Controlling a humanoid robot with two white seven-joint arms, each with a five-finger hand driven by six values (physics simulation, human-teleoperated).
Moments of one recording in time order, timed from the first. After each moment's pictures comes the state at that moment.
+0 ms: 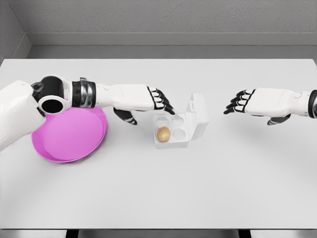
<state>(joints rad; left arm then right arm) -0.94 0.61 -1.03 -1.39 -0.30 -0.61 -0.44 -0.66 -0.98 0.68 -1.58 0.46 -0.61 0.61</state>
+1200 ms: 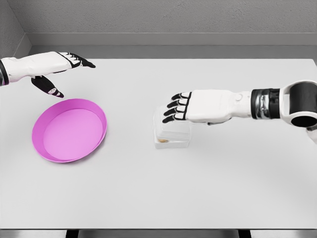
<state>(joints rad) -0.93 0.86 -0.90 -1.17 -0.14 -0.61 -0.44 -0.75 -0.75 0.72 -1.71 0.46 -0.61 0.61</state>
